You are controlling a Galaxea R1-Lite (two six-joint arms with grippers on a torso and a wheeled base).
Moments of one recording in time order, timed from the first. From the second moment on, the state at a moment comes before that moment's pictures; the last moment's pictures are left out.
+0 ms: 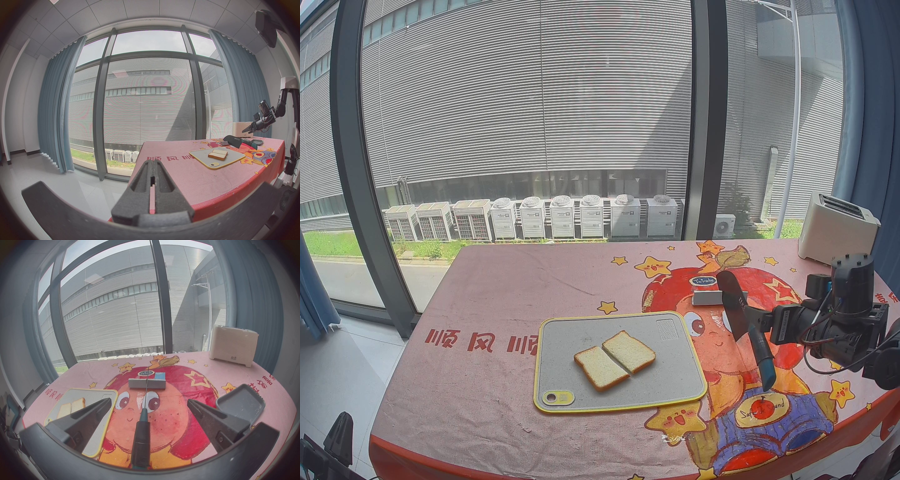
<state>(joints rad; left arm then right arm) 0.00 0.02 -0.02 0.00 0.00 0.00 0.42 1.58 -0.48 -0.59 -0.27 0.28</state>
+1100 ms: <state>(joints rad) 0.00 0.02 -0.02 0.00 0.00 0.00 0.47 1.42 -0.46 -0.59 -0.28 0.19</state>
